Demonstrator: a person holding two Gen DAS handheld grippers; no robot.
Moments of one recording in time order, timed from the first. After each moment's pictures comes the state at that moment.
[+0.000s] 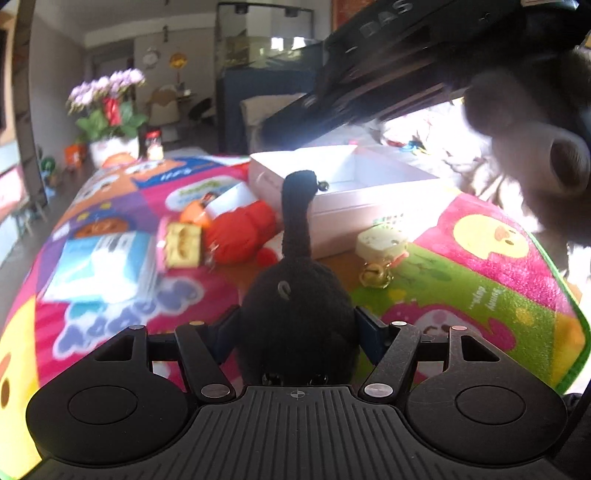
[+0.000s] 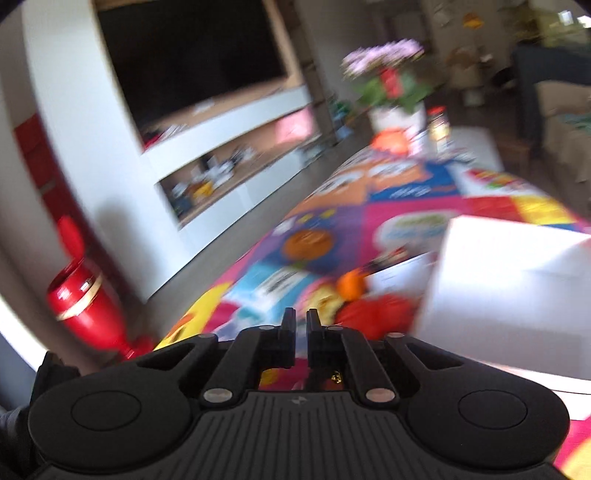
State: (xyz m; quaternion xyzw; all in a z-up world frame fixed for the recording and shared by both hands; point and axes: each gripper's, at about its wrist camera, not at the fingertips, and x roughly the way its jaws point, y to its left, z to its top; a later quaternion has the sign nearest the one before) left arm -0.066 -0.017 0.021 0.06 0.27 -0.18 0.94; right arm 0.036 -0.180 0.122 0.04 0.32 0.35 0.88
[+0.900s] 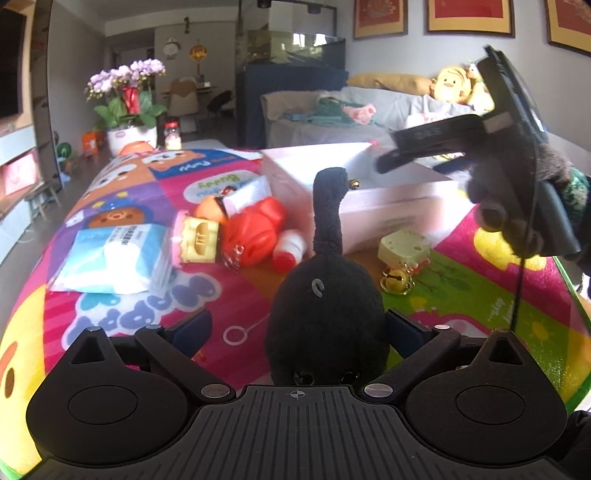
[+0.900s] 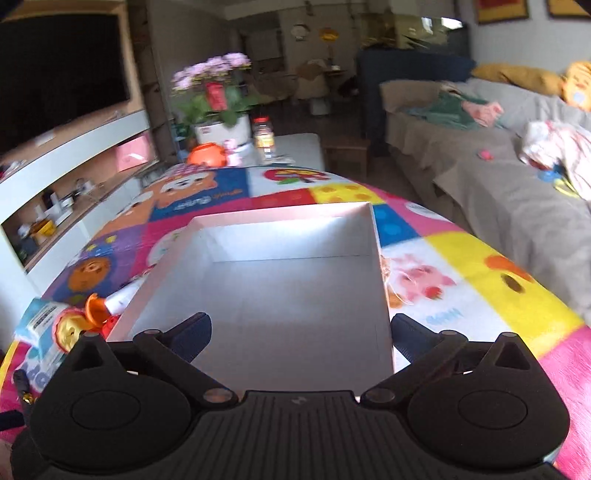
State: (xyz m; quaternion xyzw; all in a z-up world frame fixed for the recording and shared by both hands) left arm -0.057 -0.008 0.019 0.04 0.29 -0.15 0.94; right arm 0.121 -0.255 0.061 0.03 0.32 0.13 0.94
